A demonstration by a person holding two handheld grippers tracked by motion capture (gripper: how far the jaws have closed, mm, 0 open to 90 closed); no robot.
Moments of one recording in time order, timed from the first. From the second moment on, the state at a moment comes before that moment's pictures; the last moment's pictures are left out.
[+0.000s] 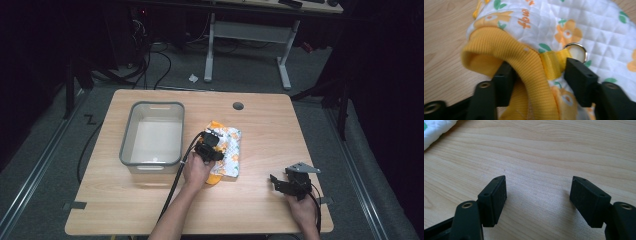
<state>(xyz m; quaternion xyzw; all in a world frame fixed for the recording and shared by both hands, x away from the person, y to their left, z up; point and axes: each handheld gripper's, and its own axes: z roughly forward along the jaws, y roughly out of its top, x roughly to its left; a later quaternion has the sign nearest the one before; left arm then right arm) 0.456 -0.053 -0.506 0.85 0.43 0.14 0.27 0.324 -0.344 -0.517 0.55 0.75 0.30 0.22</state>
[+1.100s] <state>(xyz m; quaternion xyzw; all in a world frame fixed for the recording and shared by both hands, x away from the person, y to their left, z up) 0.437 -0.034 -0.453 0.83 0.39 0.05 0.39 0.323 -0.344 -0.517 0.55 0.75 0.30 0.22</state>
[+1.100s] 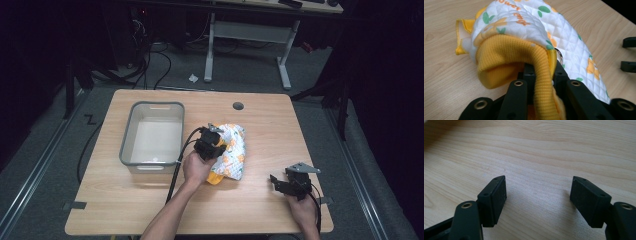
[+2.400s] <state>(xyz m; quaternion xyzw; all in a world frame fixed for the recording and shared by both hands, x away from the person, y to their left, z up) 0.427 0.036 -0.390 0.79 0.40 0.05 0.46 0.323 -0.344 -0.517 0.55 0.75 0.30 0.22</state>
